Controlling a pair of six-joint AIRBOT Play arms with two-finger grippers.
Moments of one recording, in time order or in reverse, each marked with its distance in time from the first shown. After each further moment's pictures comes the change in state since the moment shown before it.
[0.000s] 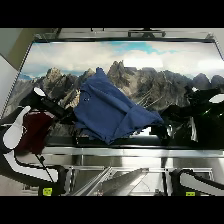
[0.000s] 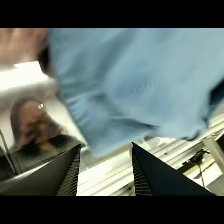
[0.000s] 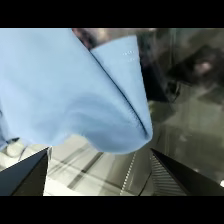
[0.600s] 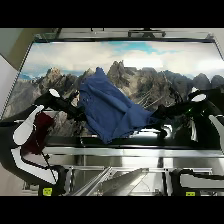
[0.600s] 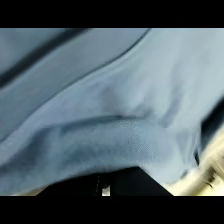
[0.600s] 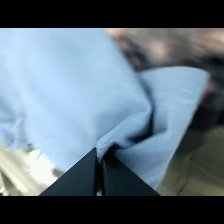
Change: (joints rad) left arm -0.157 -0.066 0.047 -0.071 0.178 0.076; right arm 0.130 -0.145 0.015 0.196 -0.045 -0.121
